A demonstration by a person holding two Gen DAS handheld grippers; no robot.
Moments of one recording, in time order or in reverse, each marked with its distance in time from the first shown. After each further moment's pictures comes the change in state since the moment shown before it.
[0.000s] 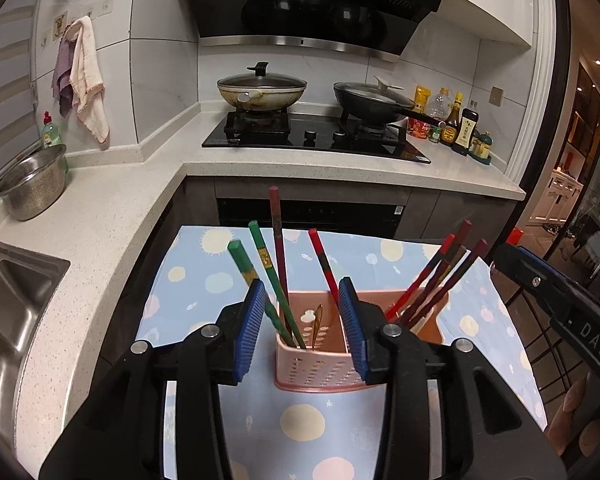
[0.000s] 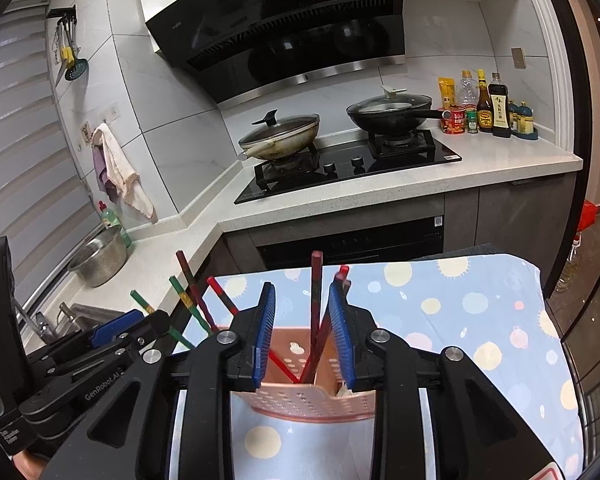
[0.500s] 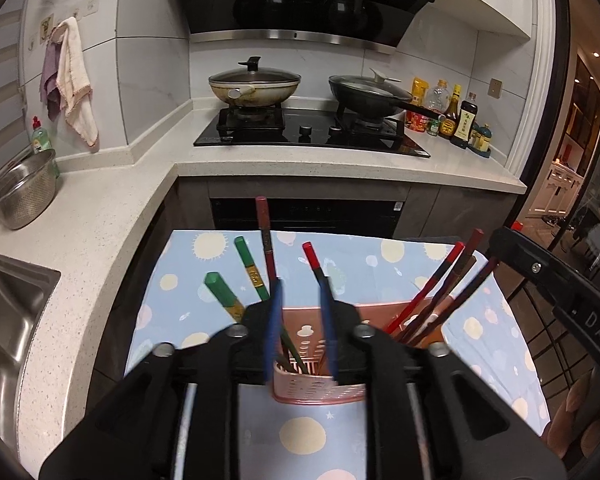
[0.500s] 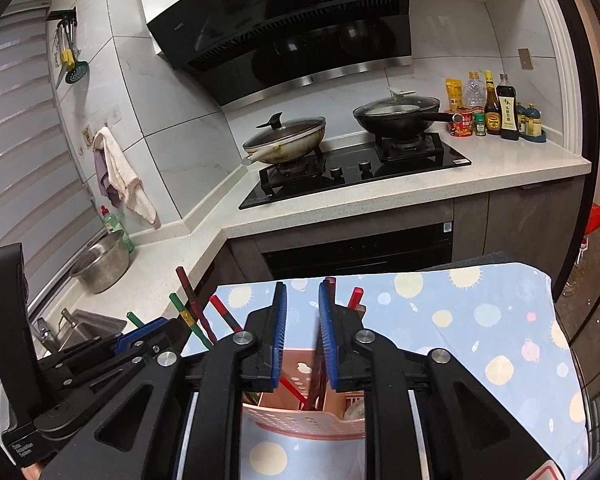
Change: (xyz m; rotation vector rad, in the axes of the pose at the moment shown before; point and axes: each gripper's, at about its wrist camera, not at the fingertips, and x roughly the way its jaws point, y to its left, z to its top) left arm 0.024 -0.003 0.014 0.025 0.015 -0.001; right arm 0.022 0.004 0.016 0.009 -0.014 0.028
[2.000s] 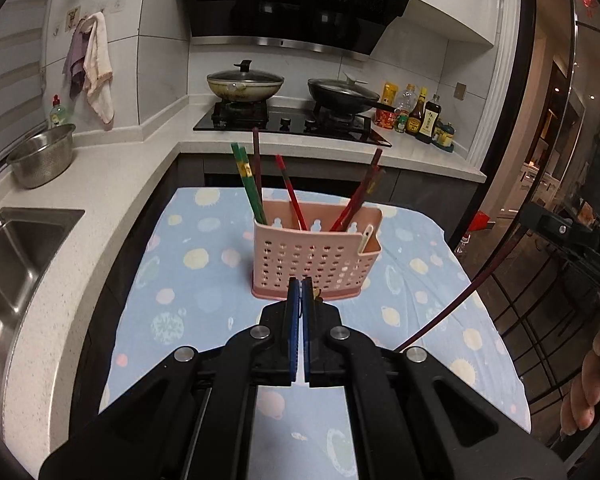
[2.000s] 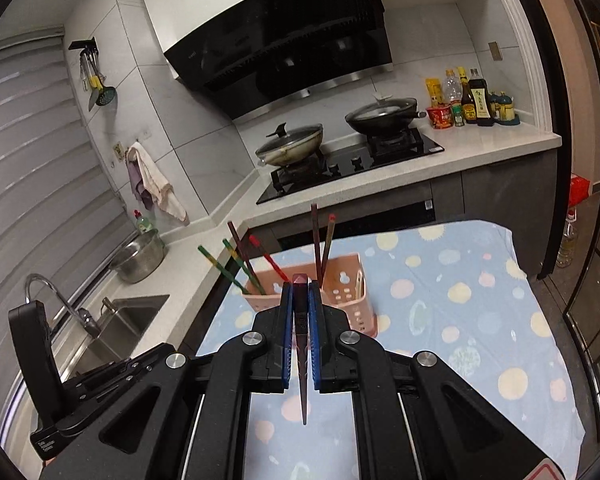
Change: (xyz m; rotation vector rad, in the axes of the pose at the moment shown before) left arm -0.134 -0.010 -0.096 -0.015 -0.023 -0.084; right arm -0.166 -0.020 -0.051 0.072 -0.057 0.057
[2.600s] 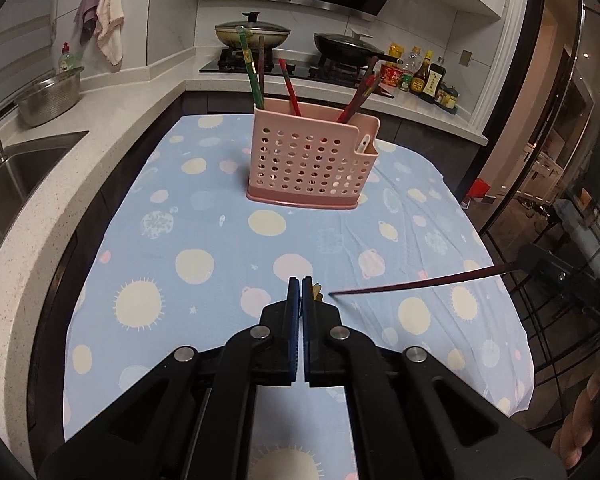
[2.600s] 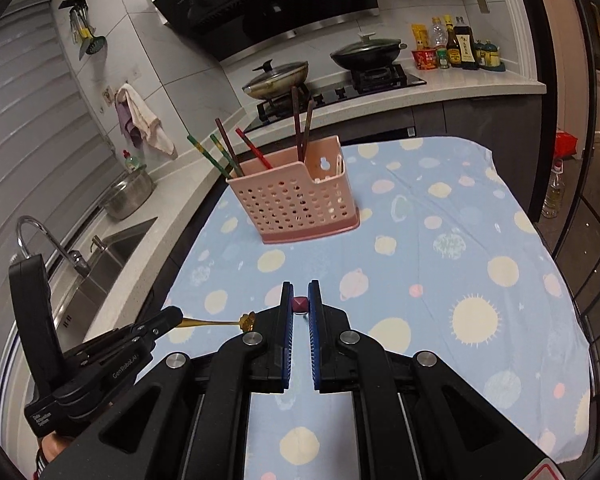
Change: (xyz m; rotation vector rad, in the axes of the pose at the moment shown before) left arm -0.009 -0.010 -0.104 -0.047 0.128 0.001; right arm -0.035 -0.011 -0.109 0.008 0.202 -0.051
